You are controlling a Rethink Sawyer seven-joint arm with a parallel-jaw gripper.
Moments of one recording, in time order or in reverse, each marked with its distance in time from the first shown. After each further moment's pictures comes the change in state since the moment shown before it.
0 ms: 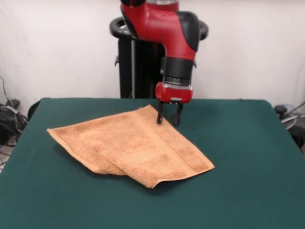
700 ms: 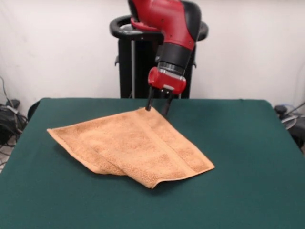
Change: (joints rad) arm 0.108 -0.024 -0.114 0.065 0.100 -0.180 0.000
